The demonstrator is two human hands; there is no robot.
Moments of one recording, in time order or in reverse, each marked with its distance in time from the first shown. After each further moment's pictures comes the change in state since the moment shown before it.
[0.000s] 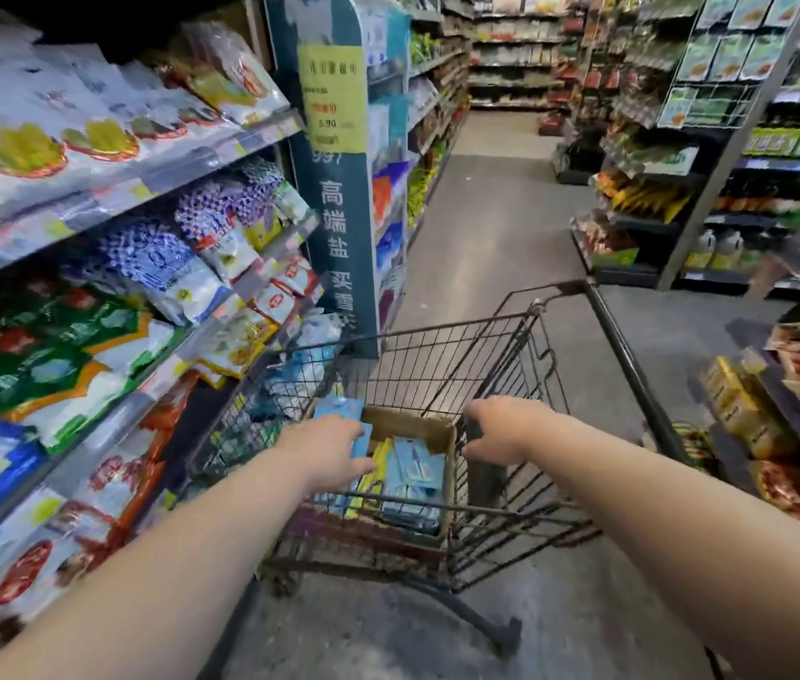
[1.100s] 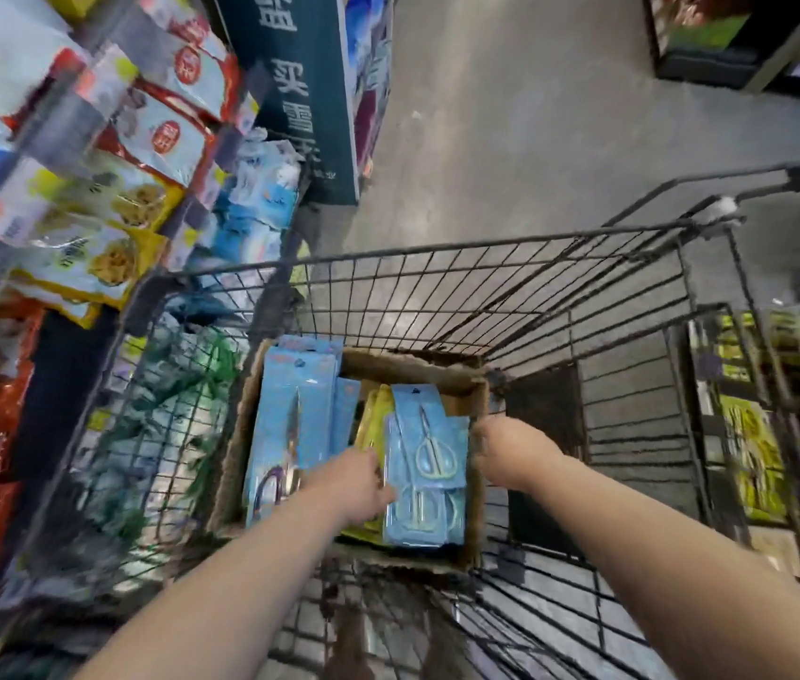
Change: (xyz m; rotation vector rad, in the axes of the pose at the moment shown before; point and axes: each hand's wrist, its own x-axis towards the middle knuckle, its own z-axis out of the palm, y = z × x) left_hand 0.325 -0.049 0.133 -0.258 -0.530 -0.042; right_hand 0.343 0.043 0.145 0.304 -0.398 0.161
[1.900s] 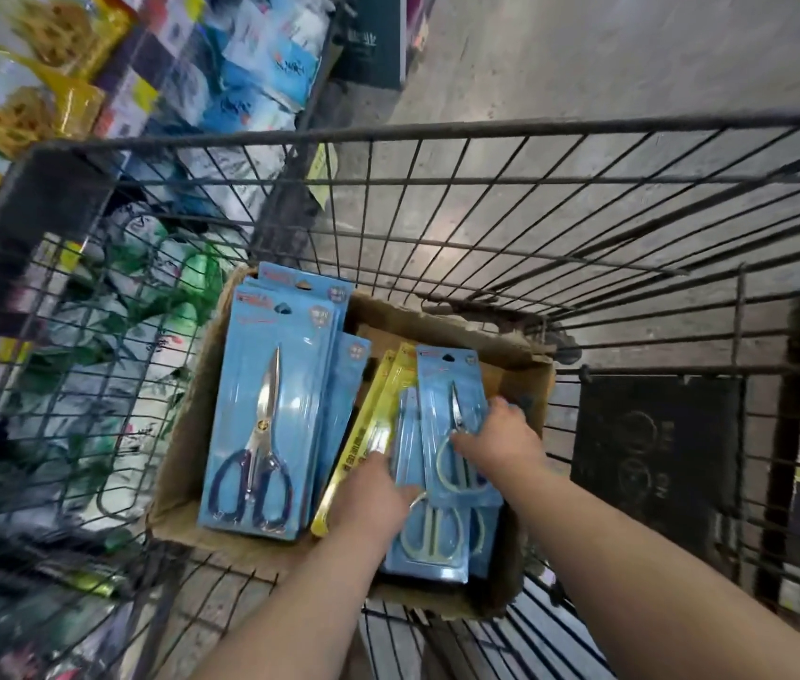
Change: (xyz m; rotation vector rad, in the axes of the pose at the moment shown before) left_hand 0.132 0.001 0.096 -0.644 0.071 -0.383; right_hand 0.159 0.002 0.092 0.313 -0.055 0.293
